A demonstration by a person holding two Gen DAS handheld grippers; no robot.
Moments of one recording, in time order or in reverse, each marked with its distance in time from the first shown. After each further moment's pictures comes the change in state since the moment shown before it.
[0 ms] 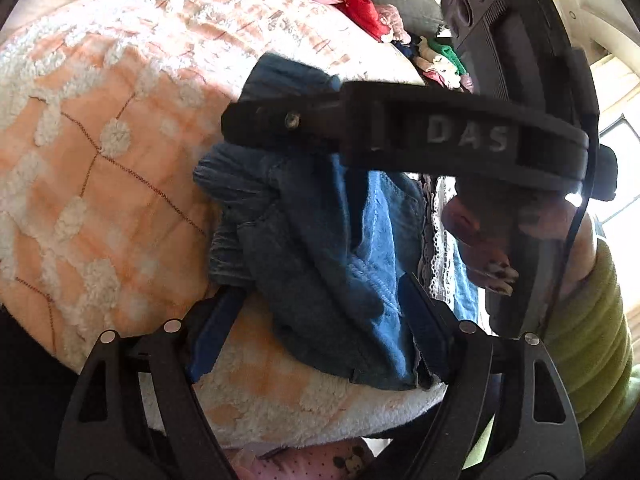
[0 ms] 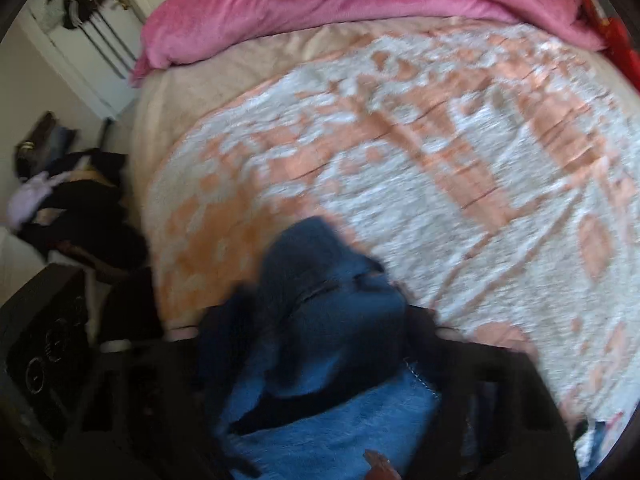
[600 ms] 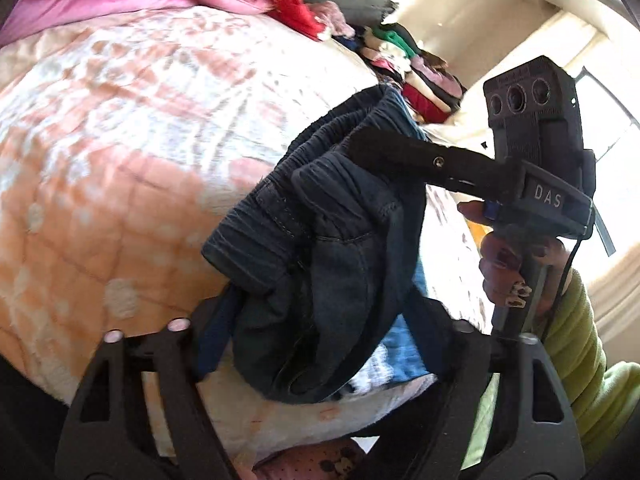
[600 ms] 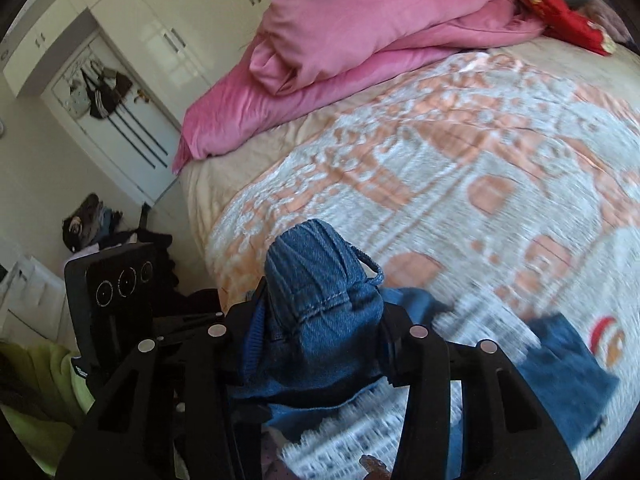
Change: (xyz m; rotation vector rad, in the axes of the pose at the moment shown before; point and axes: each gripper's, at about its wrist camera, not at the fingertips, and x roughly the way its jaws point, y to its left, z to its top) left arm -0.001 -0.082 0.003 0.184 -0.002 -0.080; right arm -0.137 -0.057 -0.088 0.159 -0.298 0.127
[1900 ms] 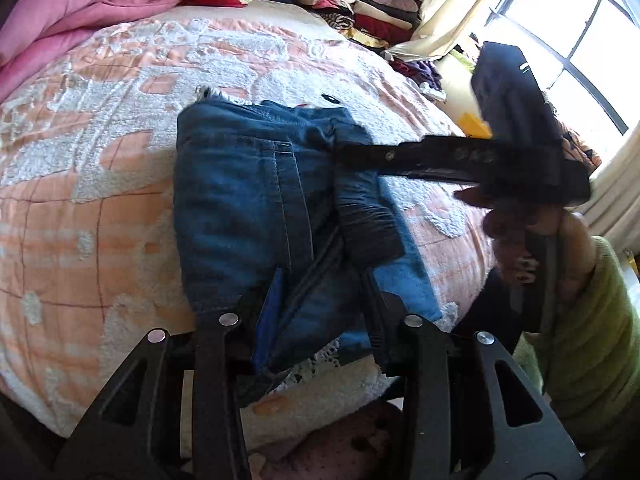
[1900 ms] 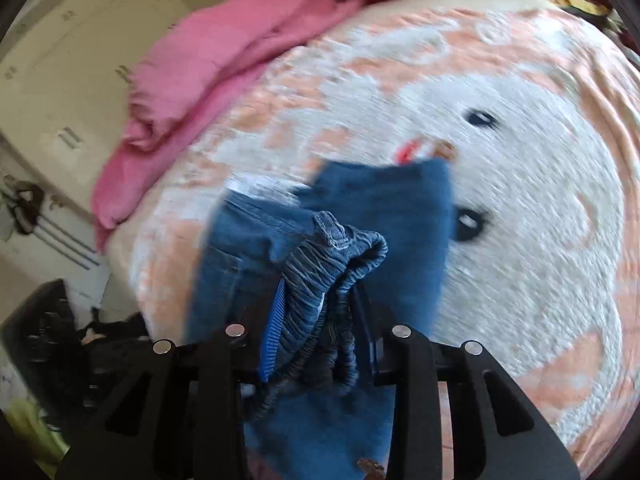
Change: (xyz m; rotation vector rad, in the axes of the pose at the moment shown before) left arm 0.066 -0.075 -0.039 0.334 0.162 0.085; right arm -0.070 -0.089 -0.132 0.411 -0.152 -0.263
